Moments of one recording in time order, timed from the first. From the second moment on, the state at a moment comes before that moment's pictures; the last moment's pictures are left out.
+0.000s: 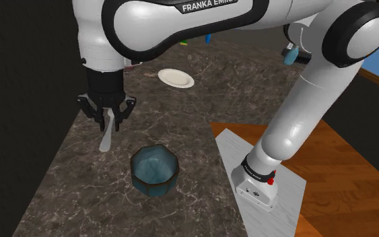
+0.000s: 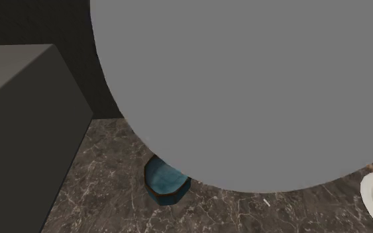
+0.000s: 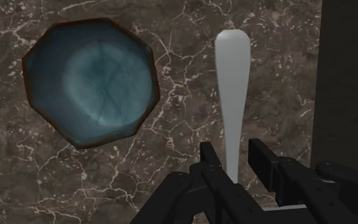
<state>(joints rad) -0.01 0.05 0.79 -1.90 0.11 1.93 1.42</state>
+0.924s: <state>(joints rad) 0.11 -0.49 0.71 -2.37 0.49 1.94 1.25</state>
